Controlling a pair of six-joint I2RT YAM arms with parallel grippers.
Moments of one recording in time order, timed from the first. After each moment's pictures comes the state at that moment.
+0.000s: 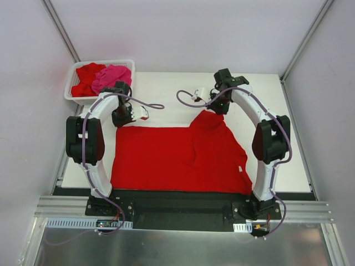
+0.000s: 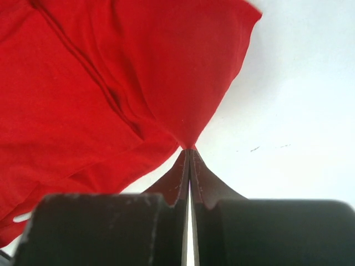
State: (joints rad) left arm -0.11 1.88 1.46 -1.03 0.04 1.22; right arm 0.36 2.01 1.81 -1.05 -0.17 -1.00
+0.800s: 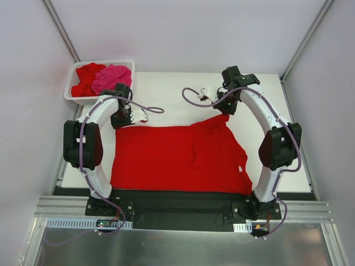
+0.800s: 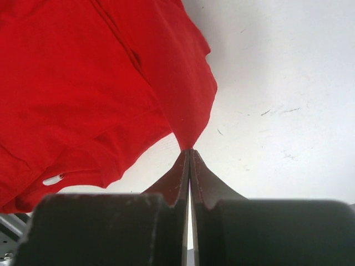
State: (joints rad) left arm -0.13 1.80 1.39 -1.03 -0.02 1.21; right arm 0.34 1.88 1.79 -1.16 -0.18 -1.00
